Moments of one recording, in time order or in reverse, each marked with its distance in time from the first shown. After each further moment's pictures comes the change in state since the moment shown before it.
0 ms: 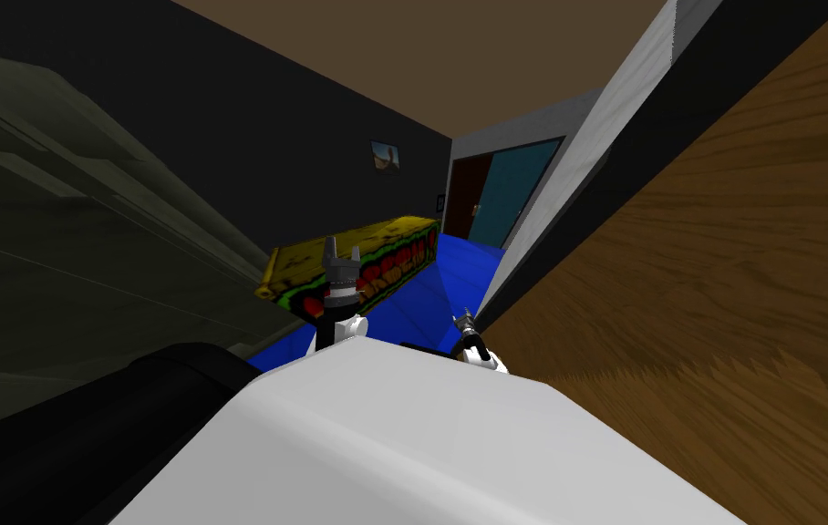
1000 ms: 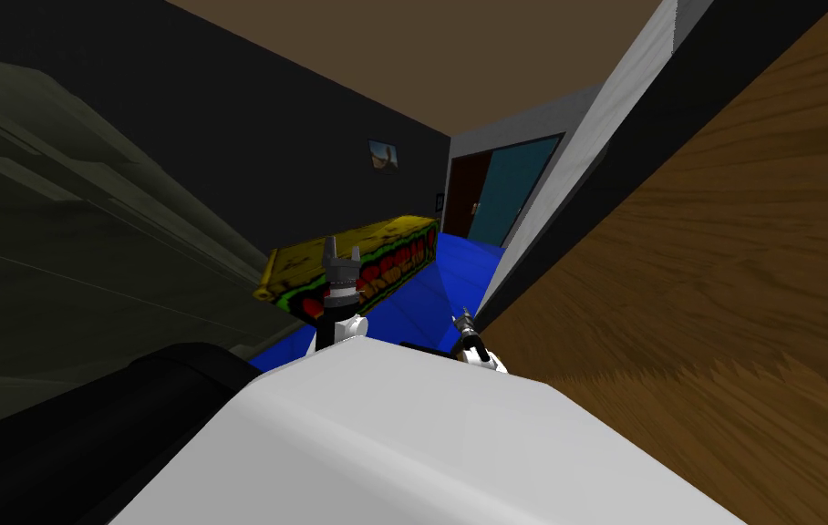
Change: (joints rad) arm 0.010 -0.003 0.018 -0.012 0.020 -0.012 0.054
